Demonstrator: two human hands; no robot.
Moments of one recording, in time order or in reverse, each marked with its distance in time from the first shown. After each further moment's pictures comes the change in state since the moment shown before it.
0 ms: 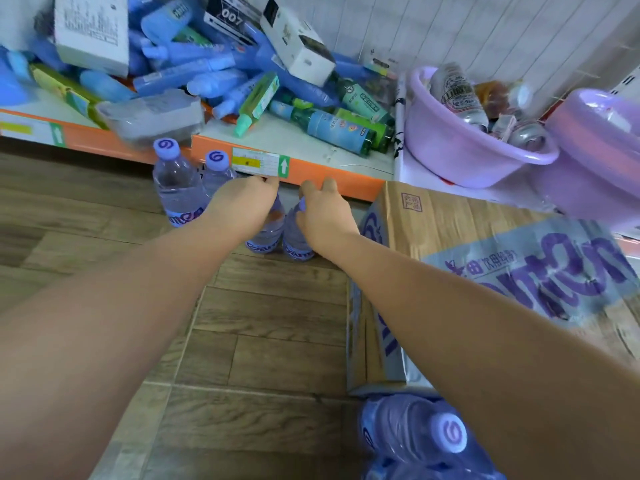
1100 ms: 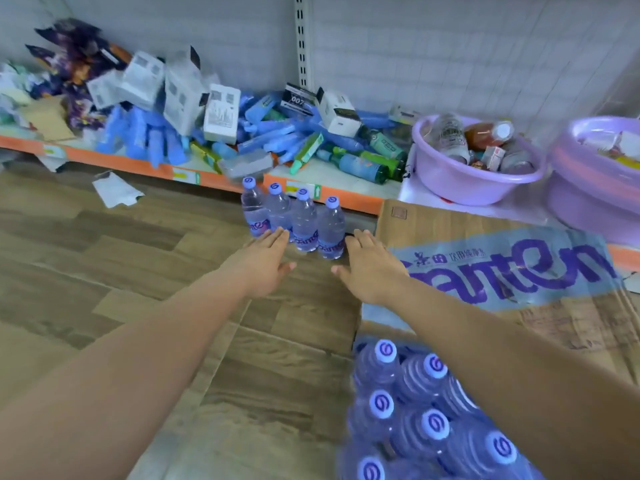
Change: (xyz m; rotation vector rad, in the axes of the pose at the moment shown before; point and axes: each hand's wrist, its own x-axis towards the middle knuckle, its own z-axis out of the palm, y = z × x) left_hand -0.176 0.077 -0.107 -0.211 -0.314 -0.214; right_hand -0.171 0.061 -0.087 -0.064 -0.208 -0.291
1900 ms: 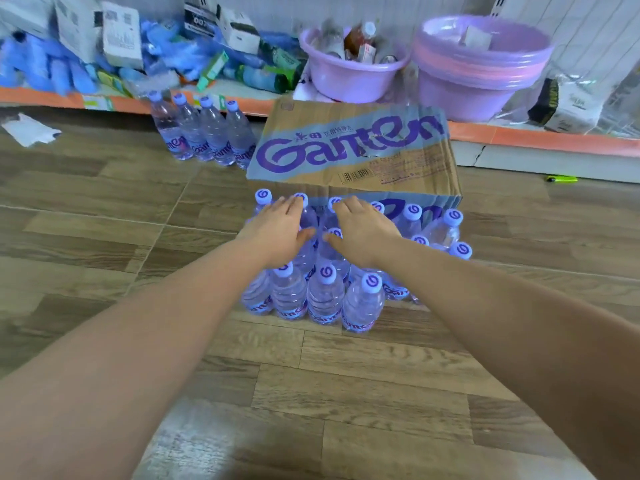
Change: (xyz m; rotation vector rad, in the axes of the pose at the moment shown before) left_hand -0.169 0.252 0.094 0.005 0.050 0.171; right_hand -0.276 0.118 0.052 -0.074 0.038 0.044
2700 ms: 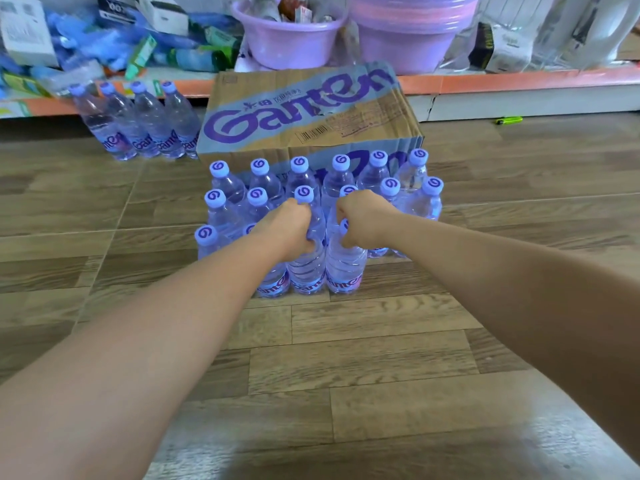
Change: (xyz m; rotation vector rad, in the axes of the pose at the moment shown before) left_hand 0.005 0.039 0.069 0.007 -0.020 0.170; right_hand -0.047 0.019 0.051 0.127 -0.047 0.200
